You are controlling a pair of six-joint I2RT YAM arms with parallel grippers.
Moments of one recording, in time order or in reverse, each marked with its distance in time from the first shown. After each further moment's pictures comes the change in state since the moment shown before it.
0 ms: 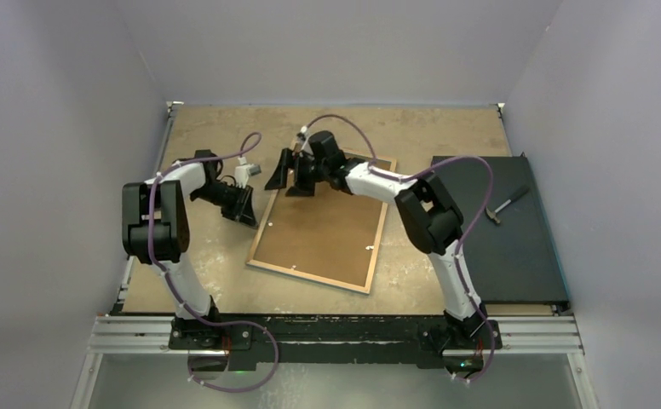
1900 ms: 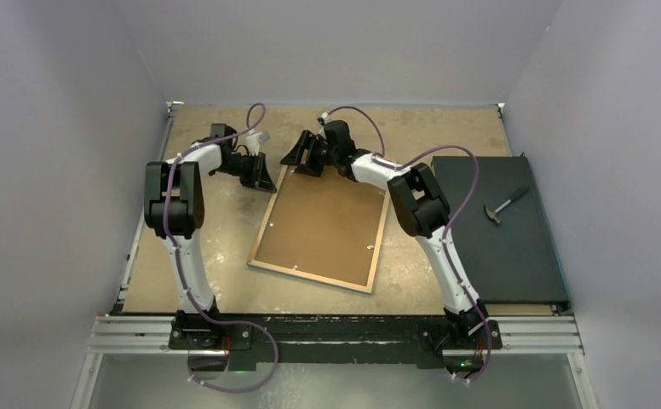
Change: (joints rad) left arm -0.074 0.266 0.323 0.270 0.082 -0.328; right arm -0.153 0.230 0.222 0.105 0.053 0.066
